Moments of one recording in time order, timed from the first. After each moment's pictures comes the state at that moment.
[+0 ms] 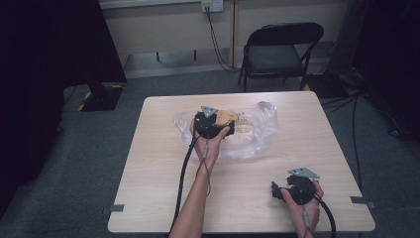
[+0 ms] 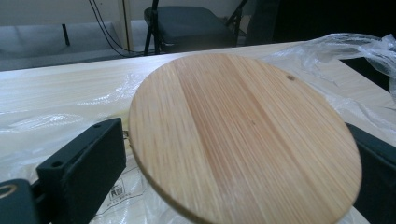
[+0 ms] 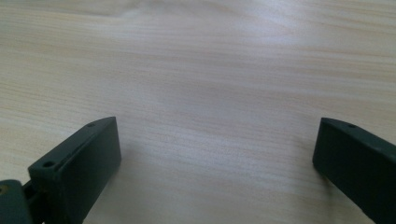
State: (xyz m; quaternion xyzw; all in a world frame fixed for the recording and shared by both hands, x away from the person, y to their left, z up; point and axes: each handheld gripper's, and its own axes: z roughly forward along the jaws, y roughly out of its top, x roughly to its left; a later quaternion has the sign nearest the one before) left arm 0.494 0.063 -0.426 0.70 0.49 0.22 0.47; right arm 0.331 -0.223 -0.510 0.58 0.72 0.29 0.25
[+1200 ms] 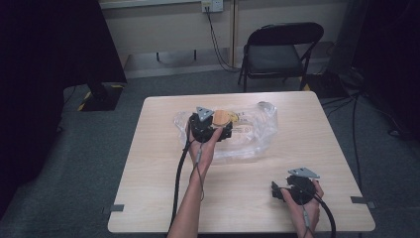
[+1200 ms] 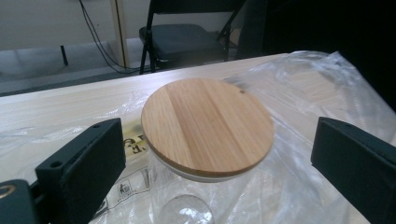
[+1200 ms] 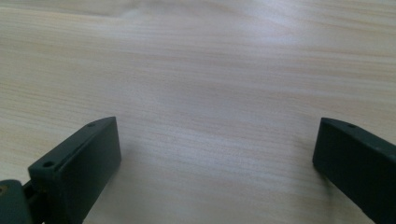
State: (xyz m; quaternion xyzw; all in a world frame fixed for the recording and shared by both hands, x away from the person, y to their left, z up) left arm 0.461 0.075 -0.399 0.70 0.46 0.24 0.49; right arm 0.331 -0.223 -0.510 0.58 0.72 0.29 0.25
